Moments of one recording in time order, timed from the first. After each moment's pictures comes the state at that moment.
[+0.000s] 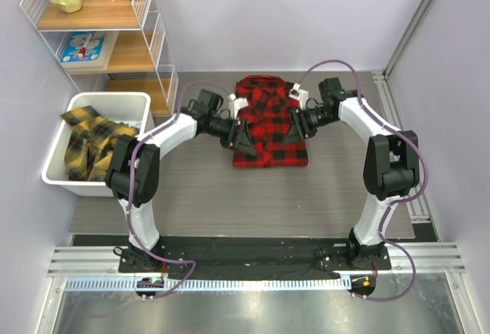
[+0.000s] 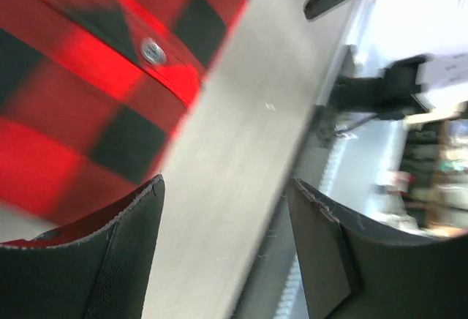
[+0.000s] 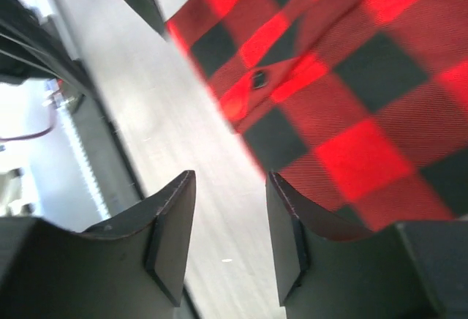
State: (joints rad) left arm -0.41 1.88 1.40 -0.47 0.93 -0.12; right arm 0.15 1.86 1.47 -0.82 -0.89 -0.31
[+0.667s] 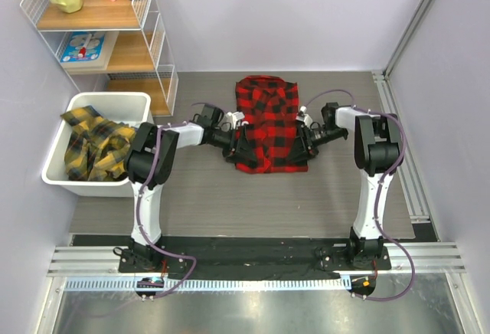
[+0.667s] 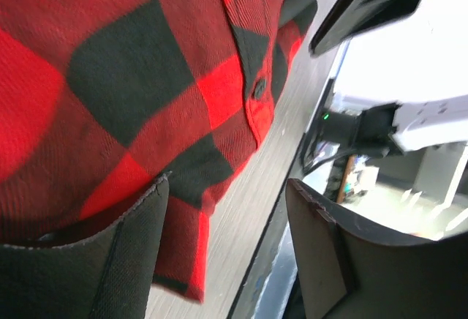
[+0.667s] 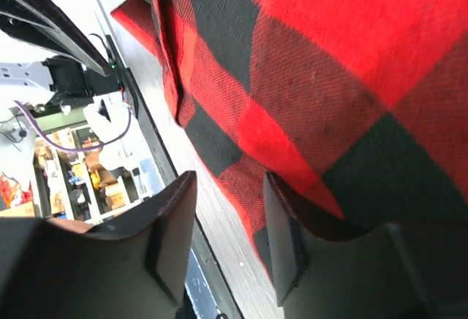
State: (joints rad) left arm -0.38 2.14 1.30 -0.15 1.03 -0.46; right arm 0.07 2.19 1.42 -0.84 -1.04 -0.22
